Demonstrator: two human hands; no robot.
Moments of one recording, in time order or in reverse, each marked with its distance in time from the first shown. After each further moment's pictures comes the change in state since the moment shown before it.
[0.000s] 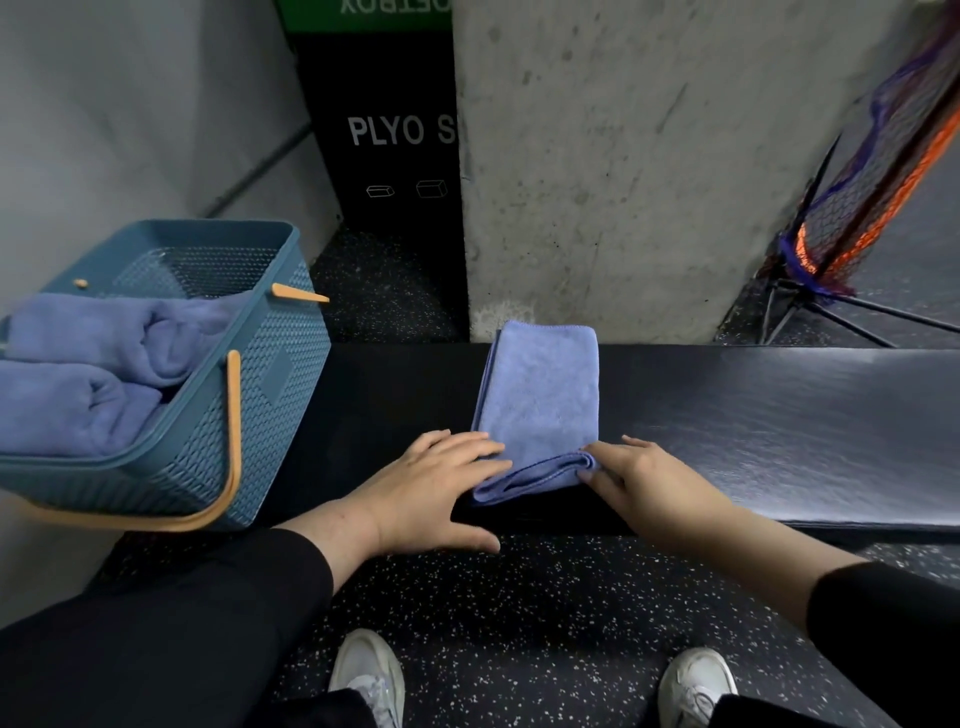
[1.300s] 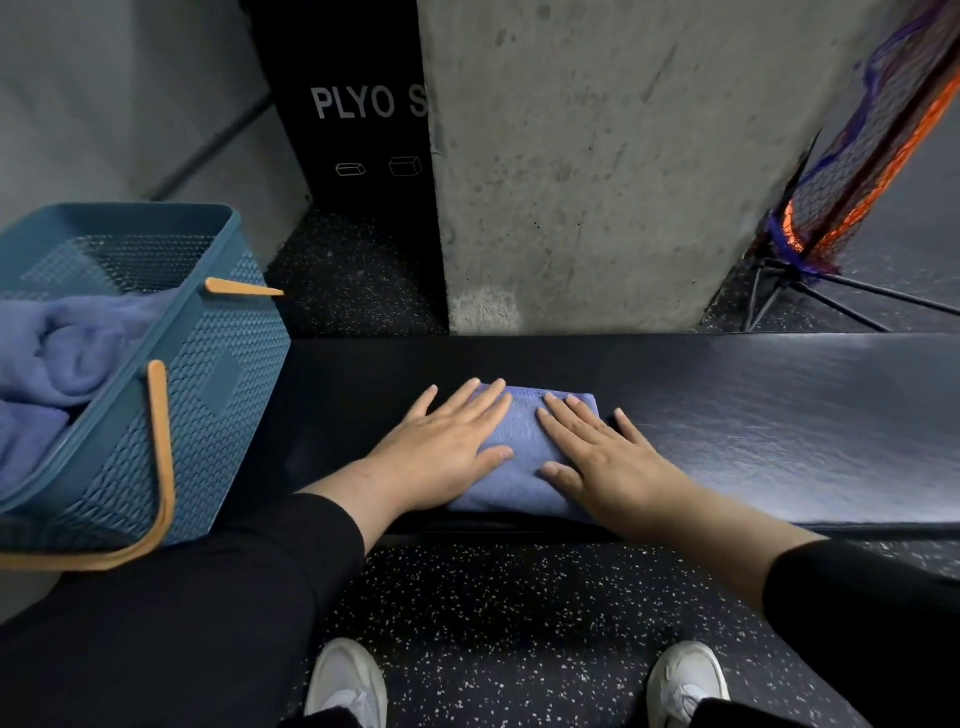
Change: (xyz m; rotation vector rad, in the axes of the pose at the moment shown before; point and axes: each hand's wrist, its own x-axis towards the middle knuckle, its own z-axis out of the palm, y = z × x) left_hand 0.074 -0.003 -0.001 0.120 -0.060 -0.172; right_hand 0.033 0.012 0.015 -0.223 -0.234 0.114
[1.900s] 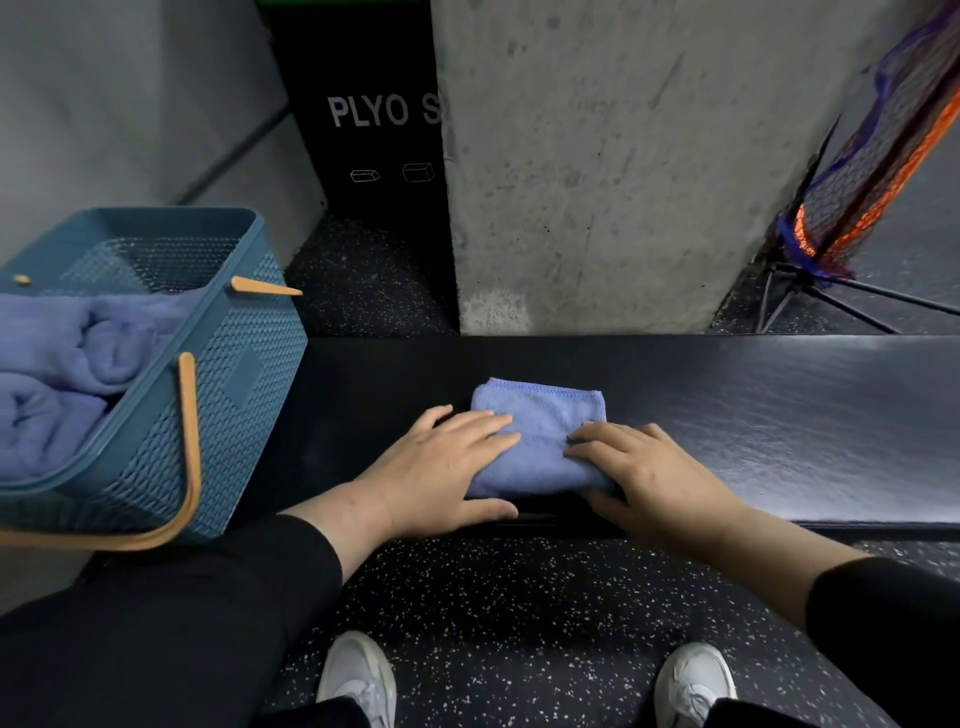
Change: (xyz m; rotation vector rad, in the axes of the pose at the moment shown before) left_hand -0.038 0.002 0.003 0.012 0.152 0.146; right_hand -0.023 0.019 0.004 -0.011 0.367 -0.256
